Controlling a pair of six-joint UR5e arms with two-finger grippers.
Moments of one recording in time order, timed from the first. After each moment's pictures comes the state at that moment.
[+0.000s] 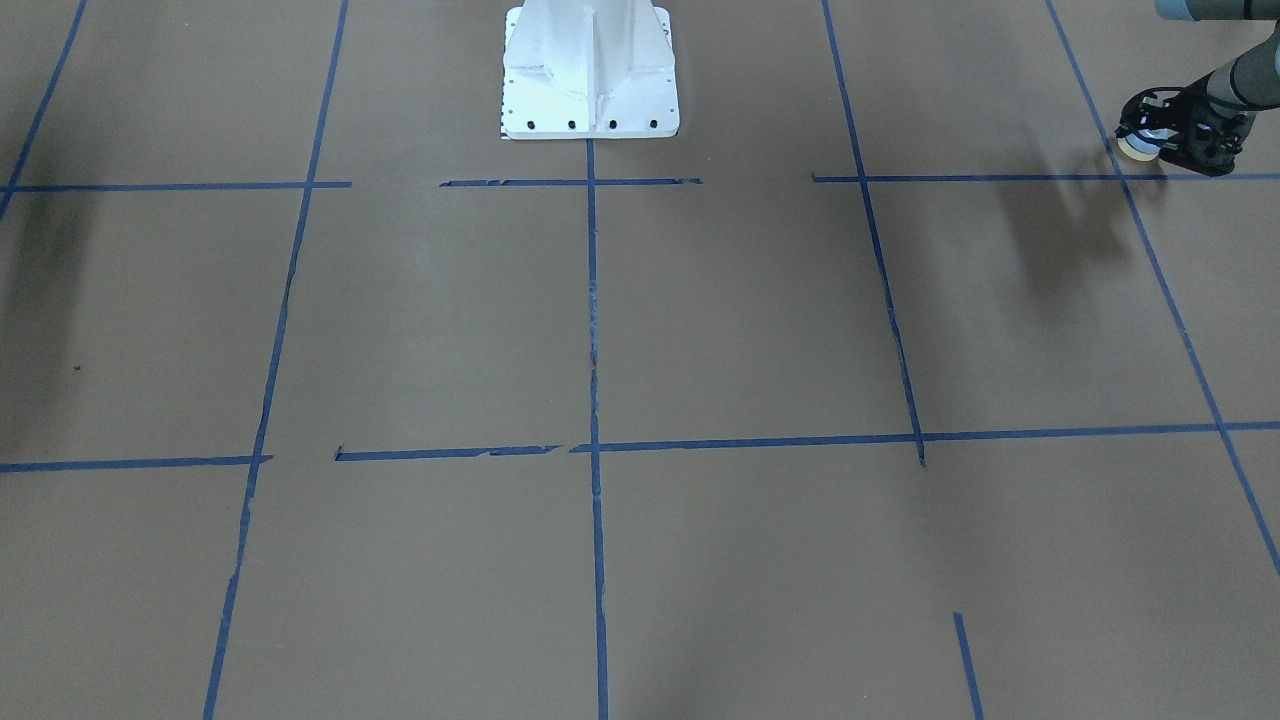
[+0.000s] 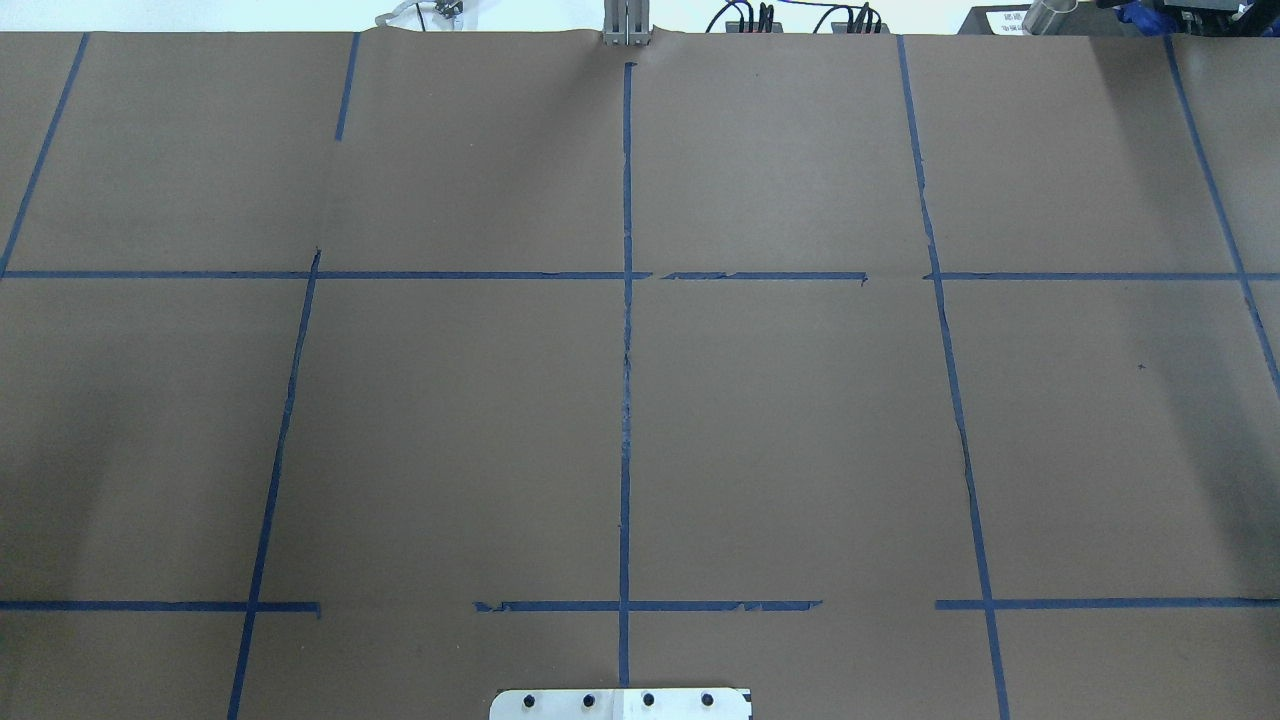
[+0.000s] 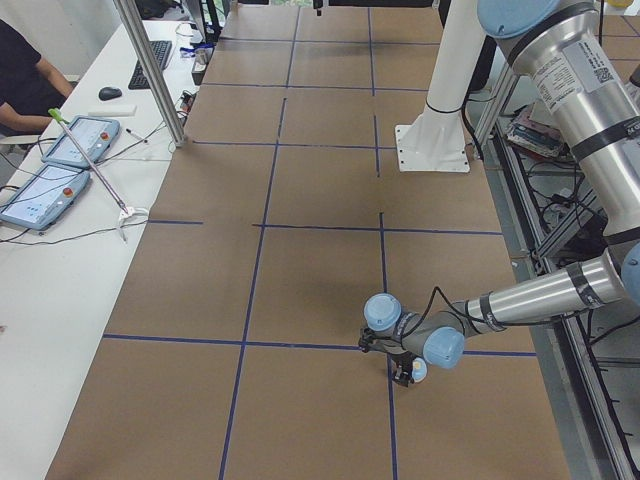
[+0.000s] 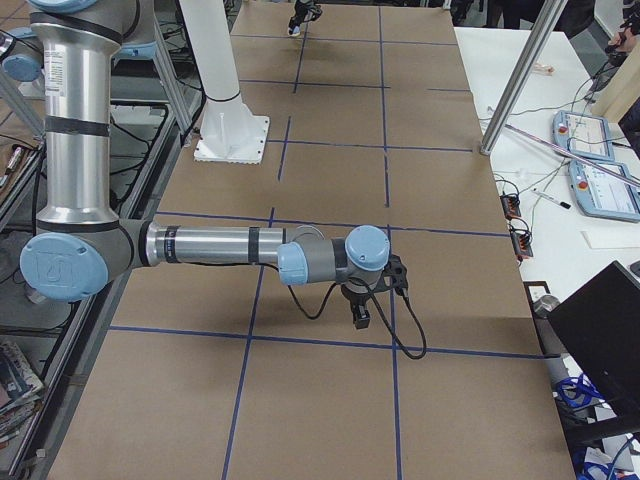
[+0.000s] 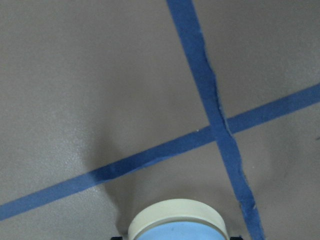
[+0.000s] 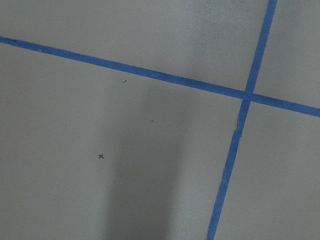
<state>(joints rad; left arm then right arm) -0.87 -1.04 -1.56 -2.24 -2.33 -0.19 1.46 -1.64 1.65 -1.45 2.43 -0.07</state>
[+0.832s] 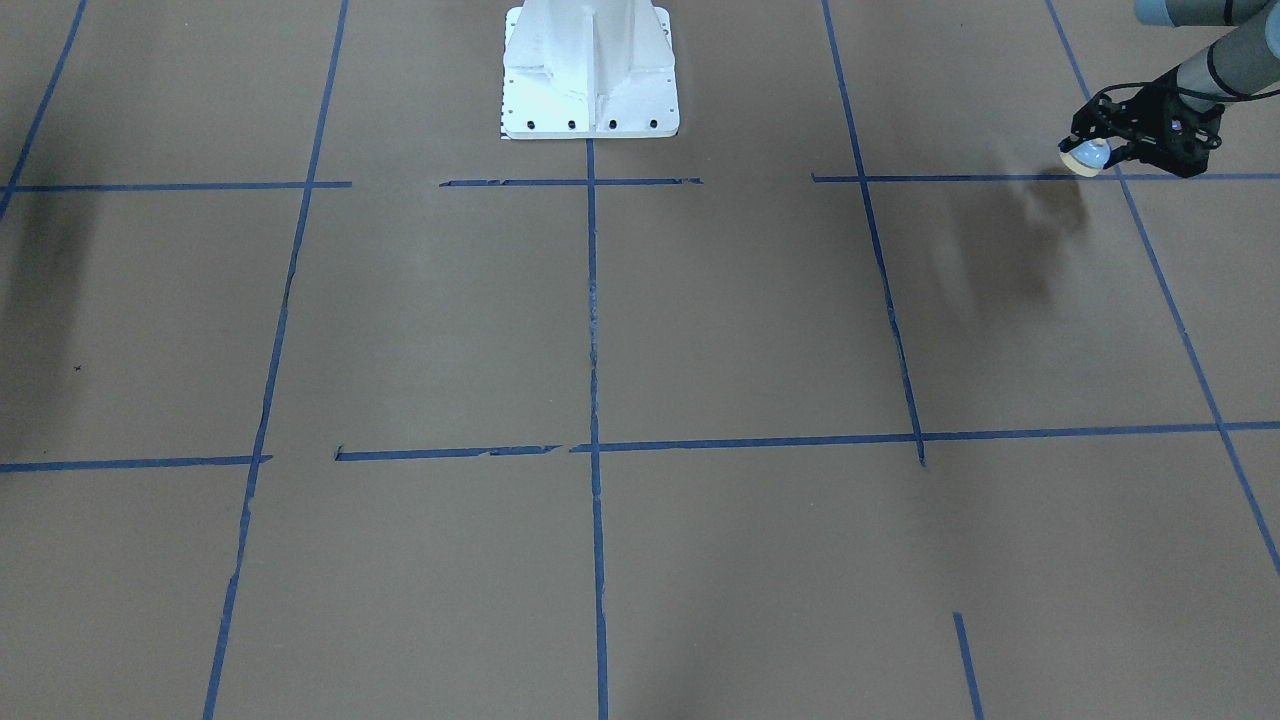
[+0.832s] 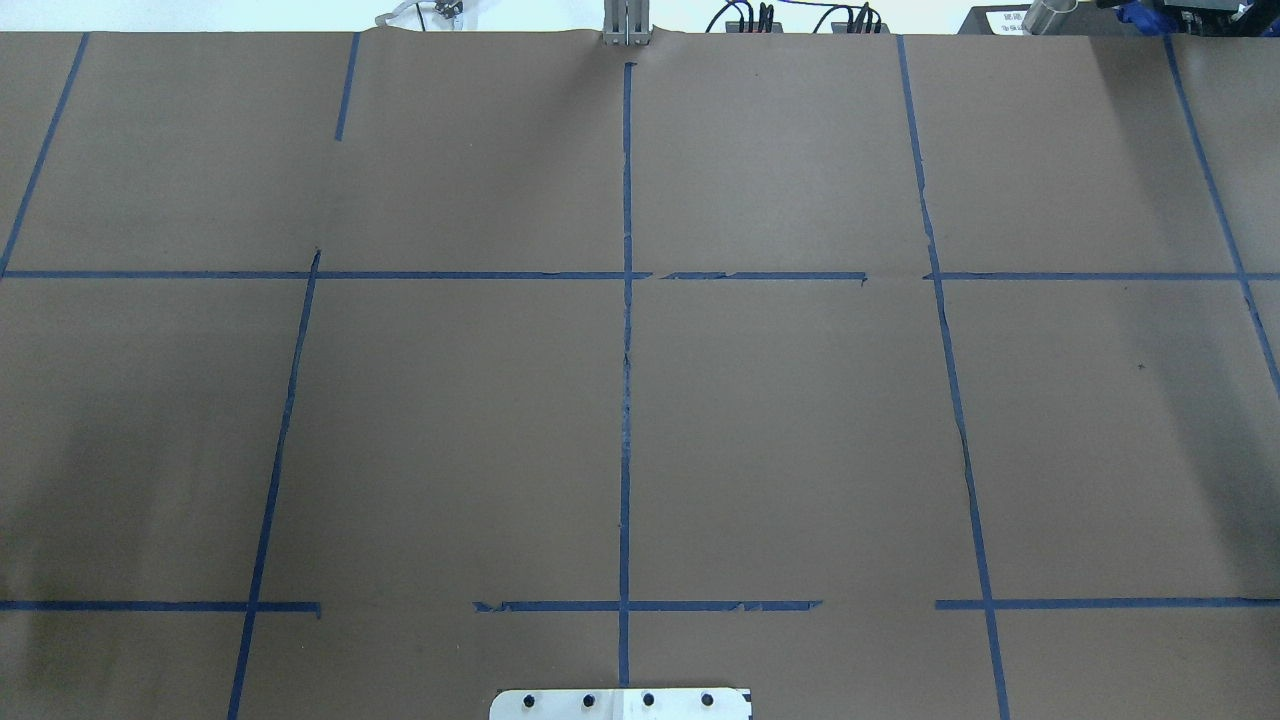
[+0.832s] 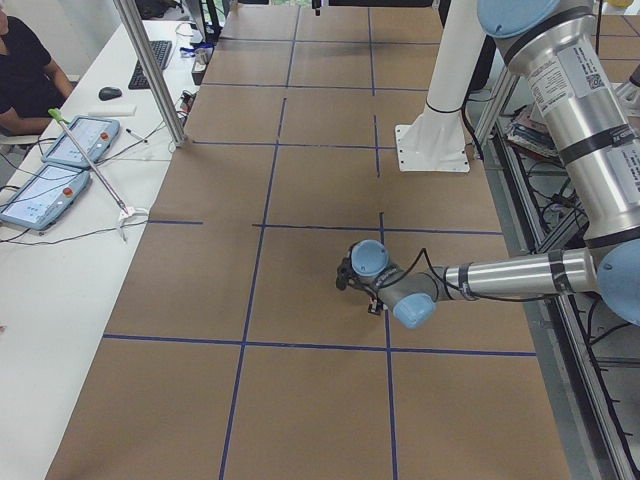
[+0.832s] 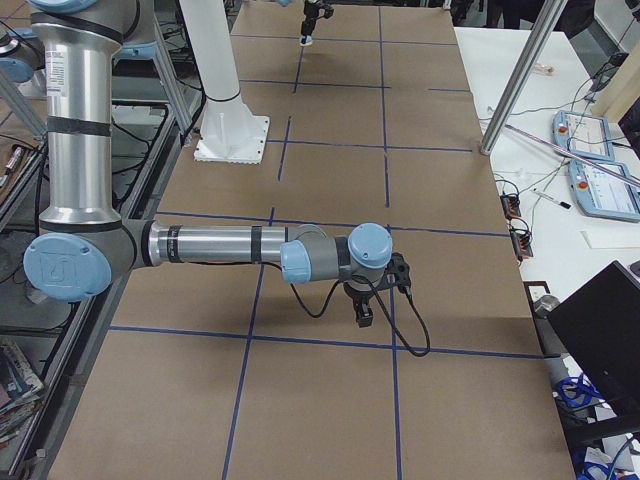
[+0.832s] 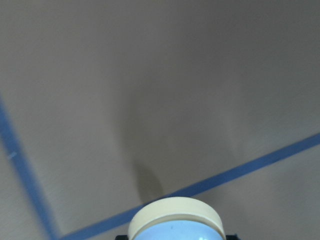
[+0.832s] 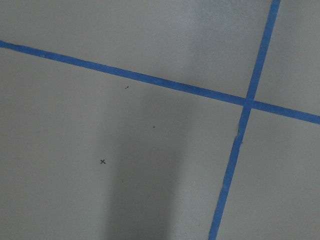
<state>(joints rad) -0.87 -1.16 -1.76 -2.48 -2.43 -0.70 1.46 -1.63 1.64 -1.45 2.43 -0.07</state>
